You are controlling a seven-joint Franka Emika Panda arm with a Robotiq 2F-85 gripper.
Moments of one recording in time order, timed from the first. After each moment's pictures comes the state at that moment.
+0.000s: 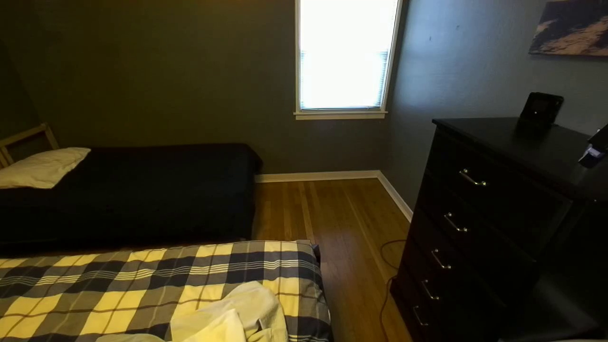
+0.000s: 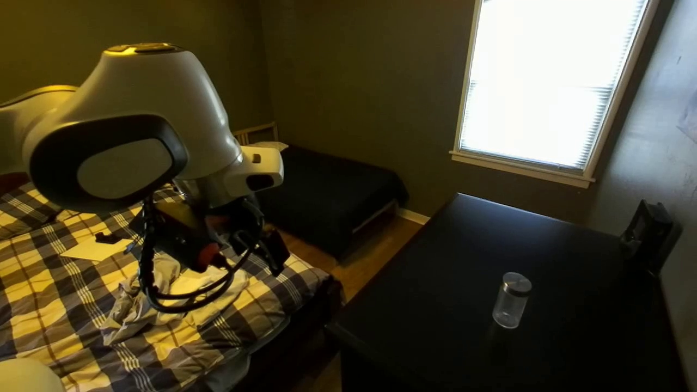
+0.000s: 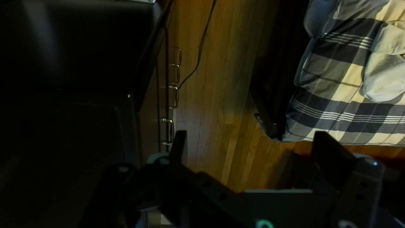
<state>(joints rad) 0.00 -1.00 -0.11 -2.59 -0.03 1.86 -0.16</state>
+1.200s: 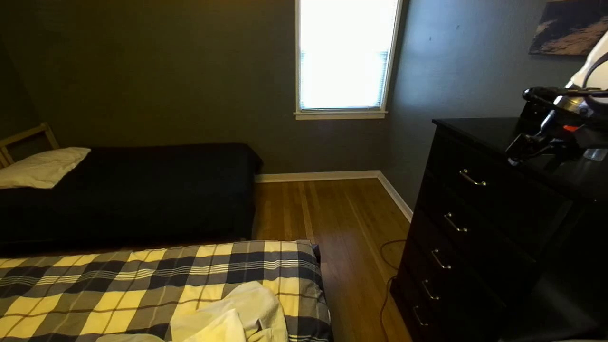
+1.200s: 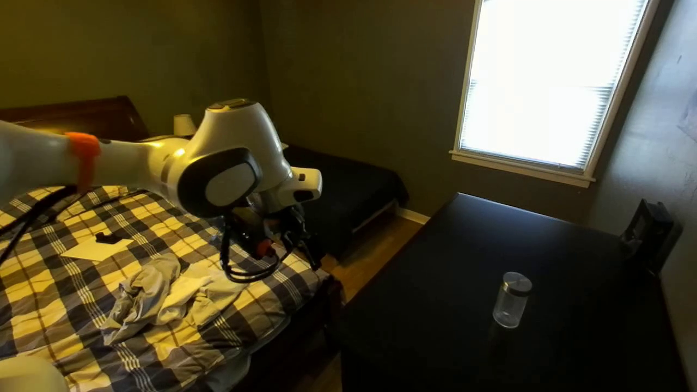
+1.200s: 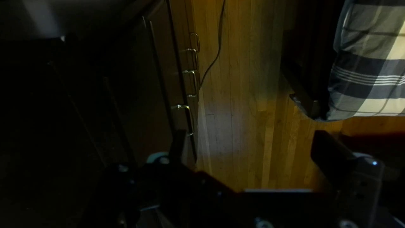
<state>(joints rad) -0.04 -0.62 0.03 -2.57 -0.04 2.23 0.09</state>
